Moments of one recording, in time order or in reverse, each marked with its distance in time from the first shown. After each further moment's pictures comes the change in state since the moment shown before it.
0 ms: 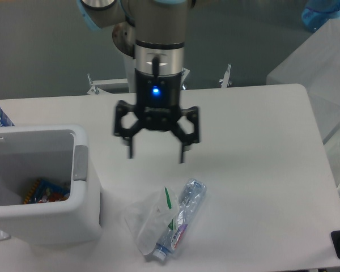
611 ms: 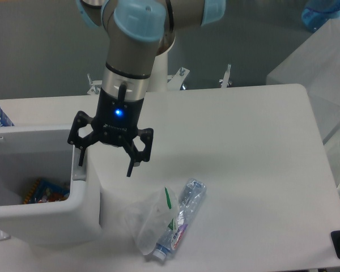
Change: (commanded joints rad) arm -0.127 -0.026 -0.019 0.139 -0.336 -0.357
